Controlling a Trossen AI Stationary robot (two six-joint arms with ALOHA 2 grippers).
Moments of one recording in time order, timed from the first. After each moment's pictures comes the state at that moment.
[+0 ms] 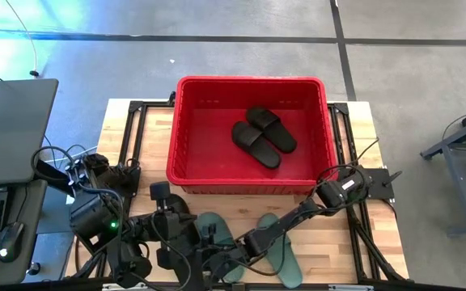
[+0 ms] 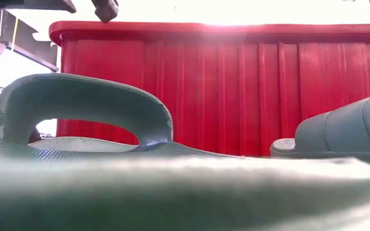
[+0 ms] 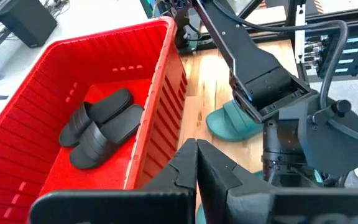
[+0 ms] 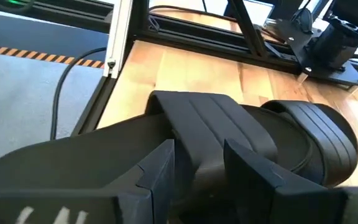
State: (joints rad) left arm -0.75 1.86 2.35 -1.57 -0.91 -0.65; right arm 0.54 2.45 2.01 -0.08 0.48 0.06
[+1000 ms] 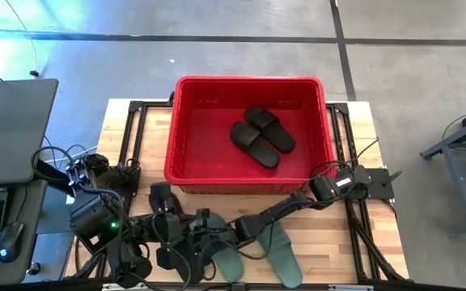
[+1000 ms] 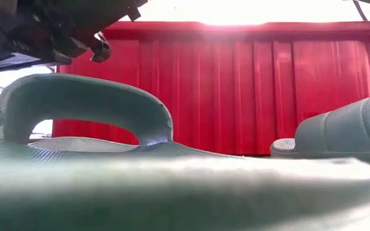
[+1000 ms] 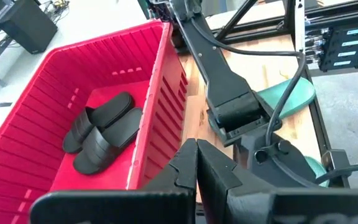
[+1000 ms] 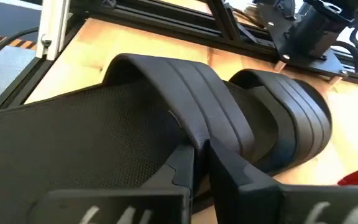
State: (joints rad) left arm -0.75 1.87 2.35 -1.57 -0.91 -0.61; right arm 0.43 2.50 2.01 -0.05 0.41 0.00
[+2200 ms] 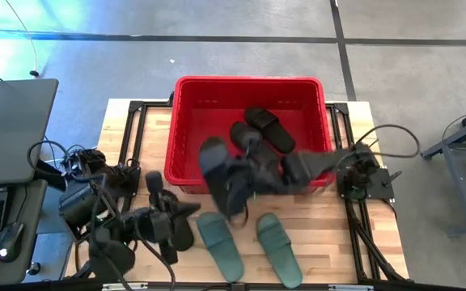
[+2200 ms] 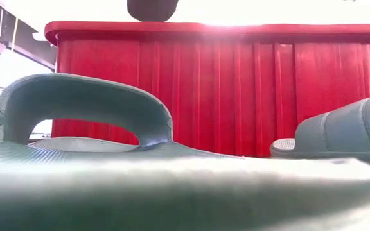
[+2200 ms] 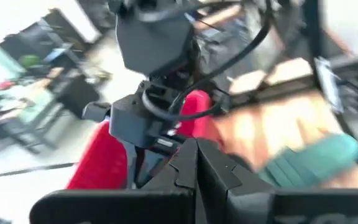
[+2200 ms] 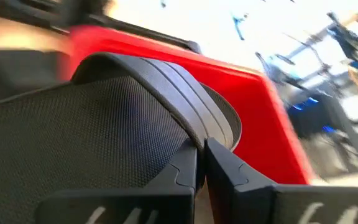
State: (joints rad) left arm -0.75 1.81 2.36 -1.26 -1.14 -0.19; right arm 0.32 1.96 2.22 -1.08 0.78 -0.01
